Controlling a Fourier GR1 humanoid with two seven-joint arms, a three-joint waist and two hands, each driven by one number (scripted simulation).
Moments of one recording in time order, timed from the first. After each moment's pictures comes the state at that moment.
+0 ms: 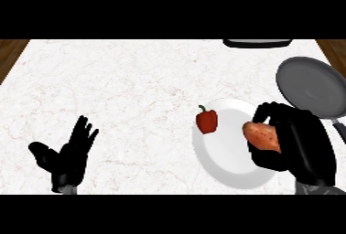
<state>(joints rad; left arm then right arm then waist) 0.08 0.09 -0.02 -1.48 0.22 0.21 0.11 -0.12 -0.26 0.26 -1.98 1.09 0.11 0.42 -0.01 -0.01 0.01</state>
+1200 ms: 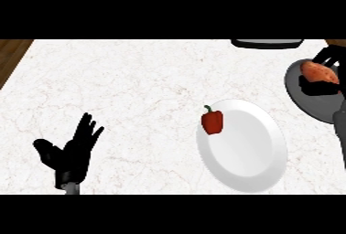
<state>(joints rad) 0.06 0.08 -0.02 -1.47 0.20 0.19 0.11 -0.54 -0.42 -0.26 -1.15 0.91 -0.17 0.05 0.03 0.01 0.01</state>
